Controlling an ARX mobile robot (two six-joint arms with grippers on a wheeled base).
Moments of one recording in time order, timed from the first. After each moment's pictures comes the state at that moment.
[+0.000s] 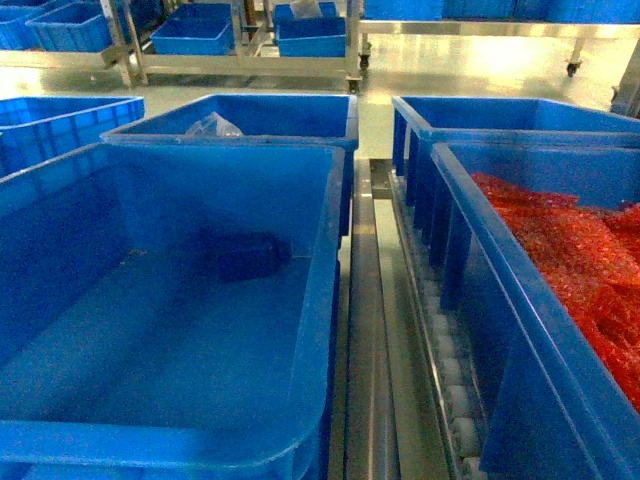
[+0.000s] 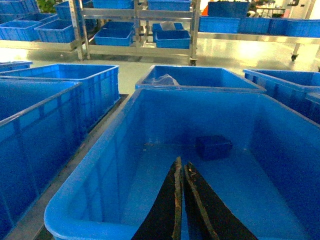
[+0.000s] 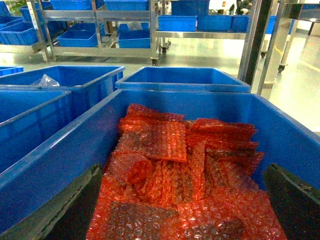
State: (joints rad) left arm 0.00 0.01 0.01 0.00 0.00 -0.01; right arm 0.00 0.01 0.01 0.00 0.00 0.00
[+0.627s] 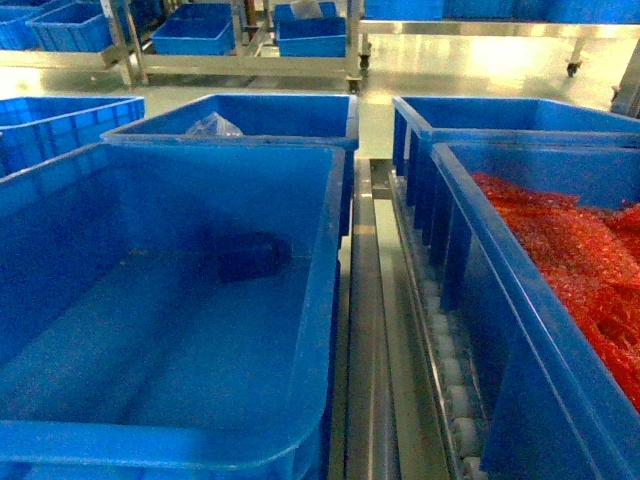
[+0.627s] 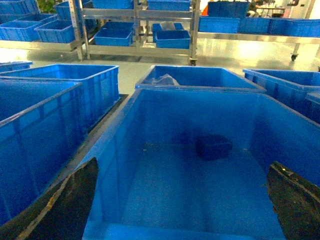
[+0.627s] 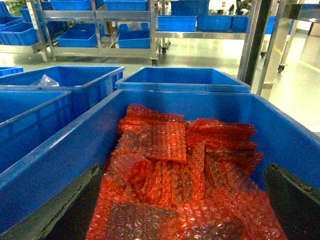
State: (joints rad) left arm 0.00 0.01 0.01 0.00 0.00 -0.01; right arm 0.00 0.01 0.01 0.00 0.00 0.00
